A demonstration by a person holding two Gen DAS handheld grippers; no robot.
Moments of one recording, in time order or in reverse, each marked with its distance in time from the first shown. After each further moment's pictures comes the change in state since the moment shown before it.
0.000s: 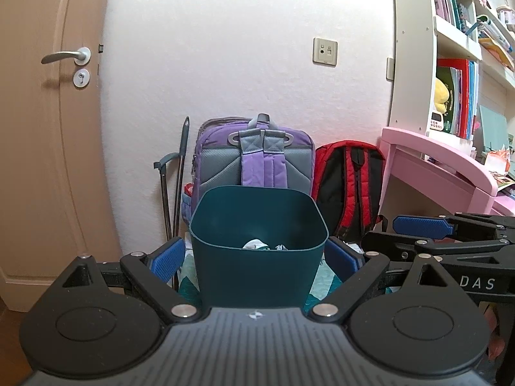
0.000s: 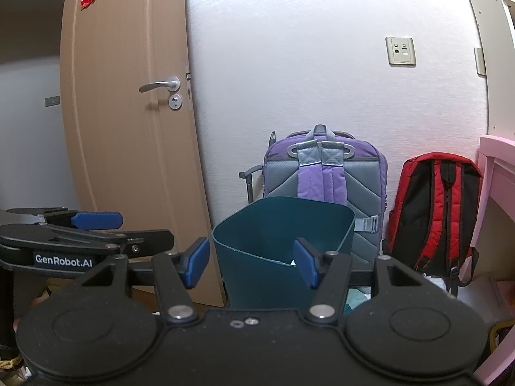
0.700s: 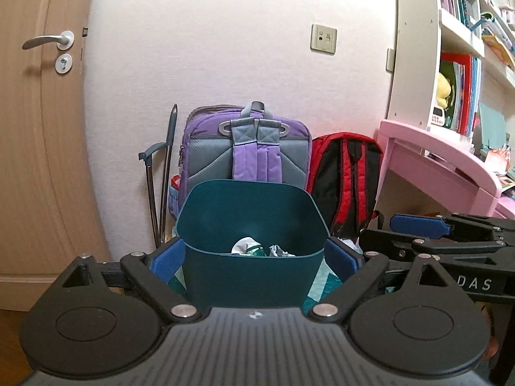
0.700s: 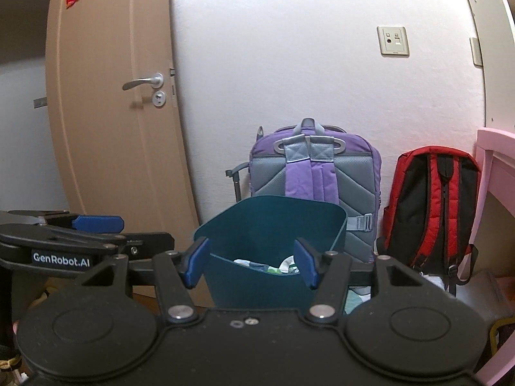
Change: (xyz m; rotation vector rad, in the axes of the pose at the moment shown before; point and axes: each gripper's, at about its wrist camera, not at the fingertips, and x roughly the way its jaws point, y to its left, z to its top) left arm 0.040 0.010 0.009 -0.015 0.046 -0.049; right arm 0.026 -0.017 0.005 0.017 0.016 -0.023
